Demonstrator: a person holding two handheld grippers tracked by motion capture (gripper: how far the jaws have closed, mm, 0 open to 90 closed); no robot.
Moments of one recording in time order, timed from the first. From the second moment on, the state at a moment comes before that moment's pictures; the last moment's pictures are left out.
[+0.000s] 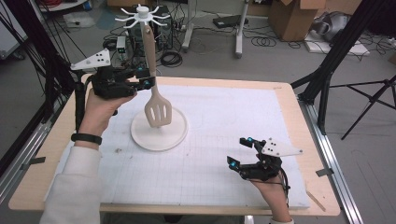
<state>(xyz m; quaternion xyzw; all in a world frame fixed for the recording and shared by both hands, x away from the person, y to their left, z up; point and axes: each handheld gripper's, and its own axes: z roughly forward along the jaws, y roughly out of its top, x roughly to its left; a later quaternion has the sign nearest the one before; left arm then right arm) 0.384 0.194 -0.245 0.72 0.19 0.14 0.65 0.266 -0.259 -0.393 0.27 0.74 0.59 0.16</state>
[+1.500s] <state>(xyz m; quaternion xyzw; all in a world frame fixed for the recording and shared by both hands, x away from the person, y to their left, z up) 0.273 0.225 -0.410 0.73 0.16 0.07 0.66 0.267 -0.259 -0.398 0.27 0.75 0.58 0.16</state>
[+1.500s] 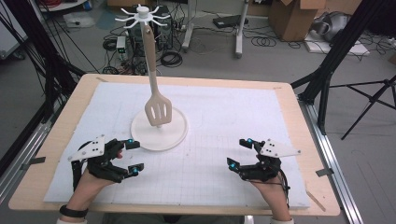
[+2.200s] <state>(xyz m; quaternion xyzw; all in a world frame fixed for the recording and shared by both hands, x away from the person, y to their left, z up) 0.273 0.227 -0.412 0.73 0.16 0.07 0.66 0.267 -0.259 -0.398 0.27 0.75 0.58 0.16</state>
